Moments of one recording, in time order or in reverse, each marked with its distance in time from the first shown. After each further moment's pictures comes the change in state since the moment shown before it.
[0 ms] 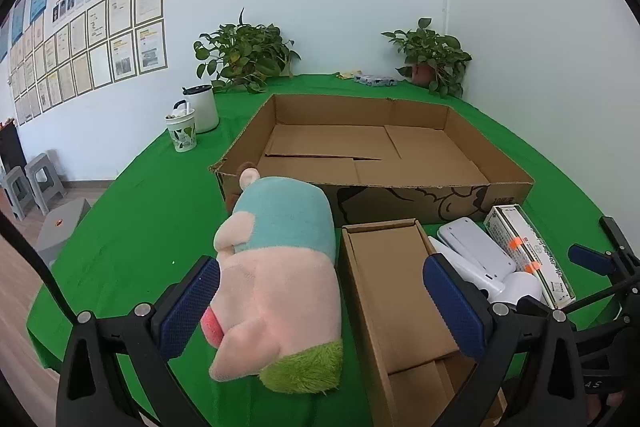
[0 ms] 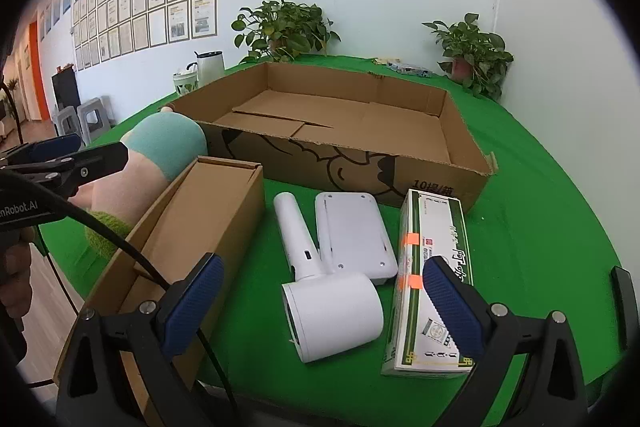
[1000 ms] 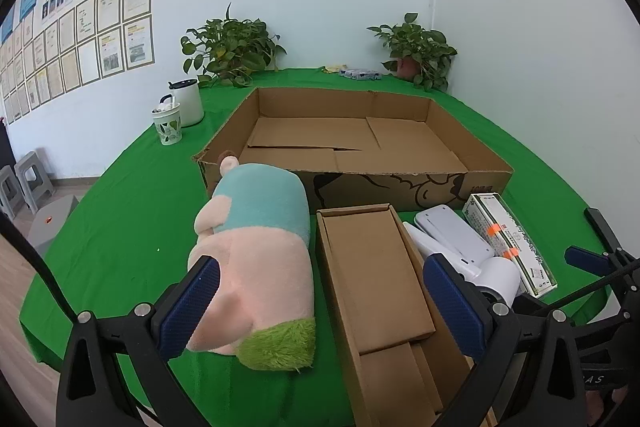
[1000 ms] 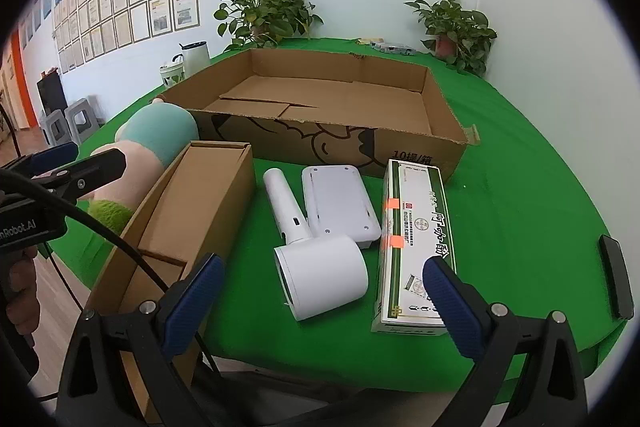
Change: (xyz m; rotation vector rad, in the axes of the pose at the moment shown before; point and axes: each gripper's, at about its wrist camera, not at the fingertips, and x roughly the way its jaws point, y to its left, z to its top) left arm -0.013 -0.009 -0.009 0.014 0.021 -0.048; right arm -0.017 -0.006 -0.007 0.058 0.061 -0.029
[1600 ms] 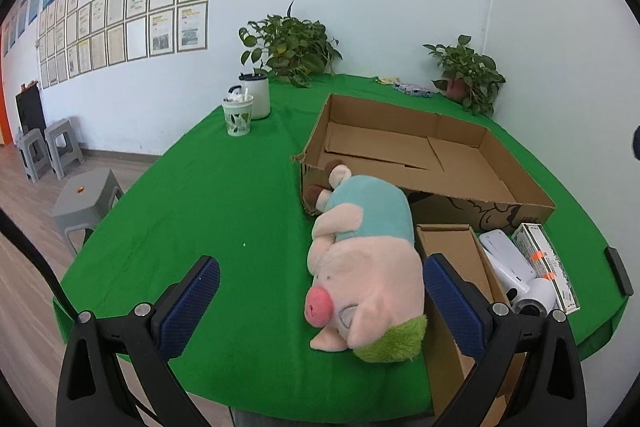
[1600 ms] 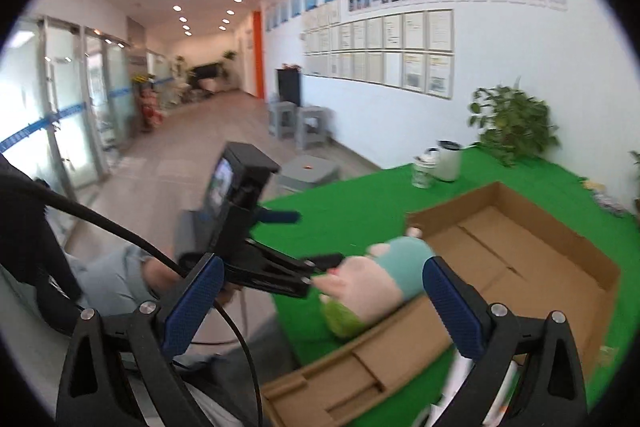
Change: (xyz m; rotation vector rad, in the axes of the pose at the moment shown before) left arm -0.031 0.102 0.001 -0.147 0.001 0.089; right arm -0.090 0.063 0.110 -0.480 -0.197 0.870
